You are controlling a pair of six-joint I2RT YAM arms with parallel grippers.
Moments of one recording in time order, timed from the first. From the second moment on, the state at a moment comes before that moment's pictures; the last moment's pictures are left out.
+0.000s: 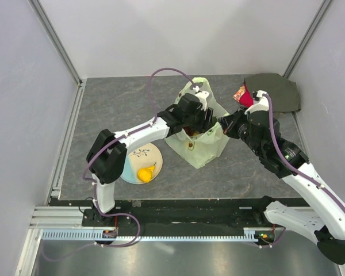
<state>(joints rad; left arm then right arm) -0.80 1.92 1.52 -0.16 0.13 -0.32 0.64 0.92 1.12 -0.51 0.29 0.73</state>
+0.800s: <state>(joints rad) -0.82 1.93 1.49 -0.18 0.19 -0.37 0.64 0.87 1.12 -0.53 0.29 0.74</state>
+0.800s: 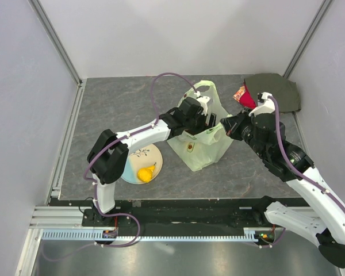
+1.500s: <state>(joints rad) -0.78 1.45 1.36 -0.10 0.06 -0.36 0.64 0.86 1.12 -0.53 0.29 0.74</state>
